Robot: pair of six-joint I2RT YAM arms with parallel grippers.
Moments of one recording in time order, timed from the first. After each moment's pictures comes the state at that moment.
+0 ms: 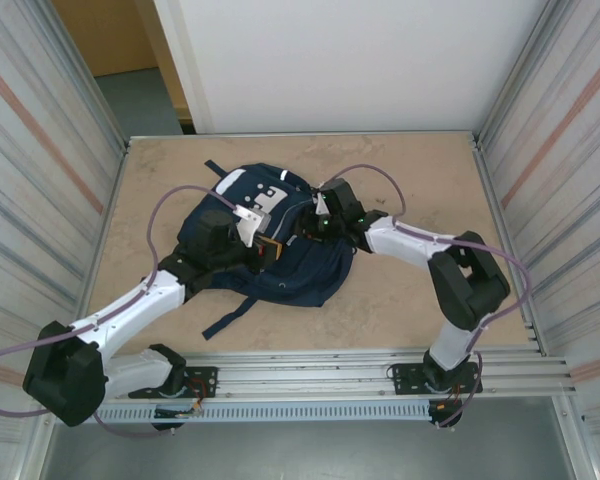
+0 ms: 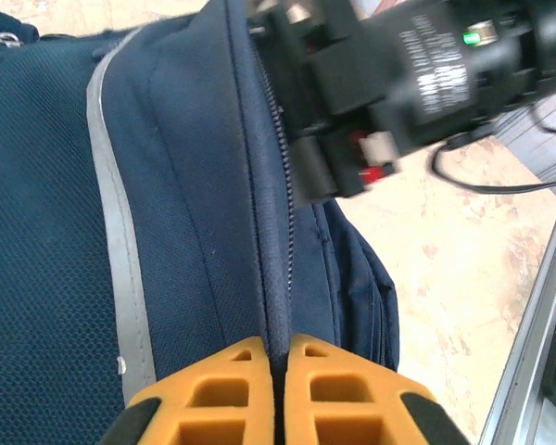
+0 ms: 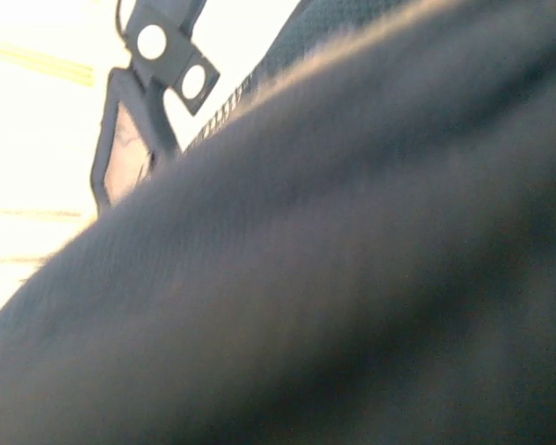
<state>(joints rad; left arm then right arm) -0.56 1.15 0.69 -0.08 0.42 -0.20 0.64 1.70 1.09 -0.09 -0.35 0.80</state>
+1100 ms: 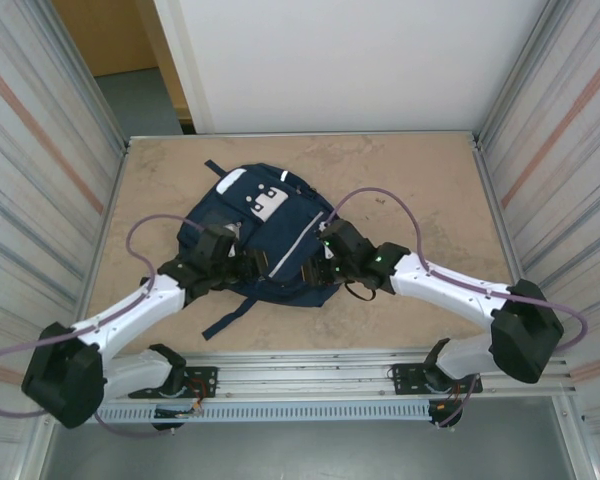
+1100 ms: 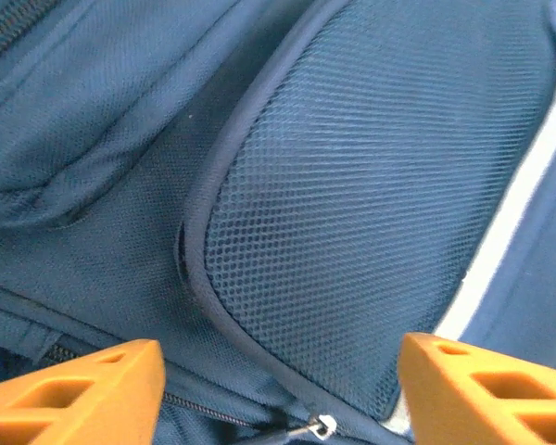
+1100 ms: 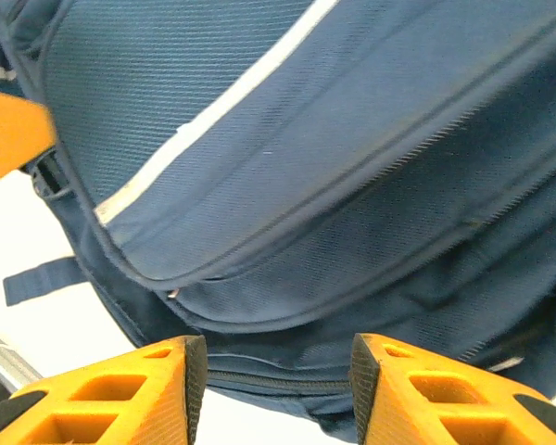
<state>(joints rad) -0.56 1.16 0.66 -0.36 0.06 -0.77 0.88 1.36 0.91 -0.44 -0.04 0.60</state>
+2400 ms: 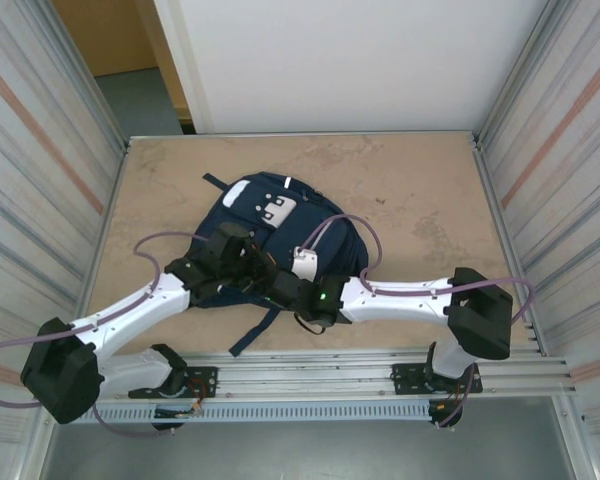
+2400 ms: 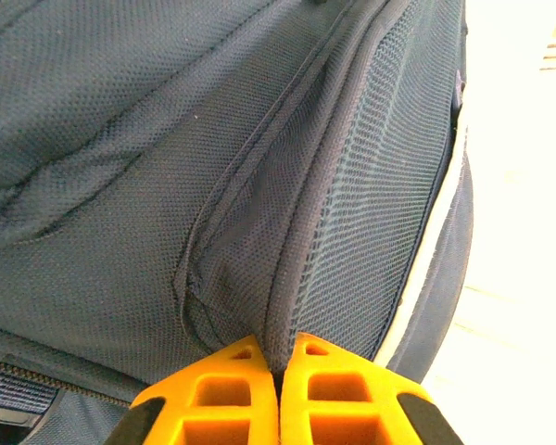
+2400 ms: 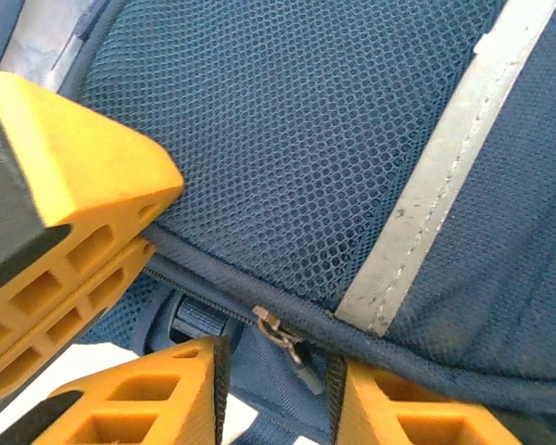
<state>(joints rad) -0.68 1.14 0.70 -0.31 0.17 -1.28 1.26 1.60 1.06 -0.41 0.48 1.28</state>
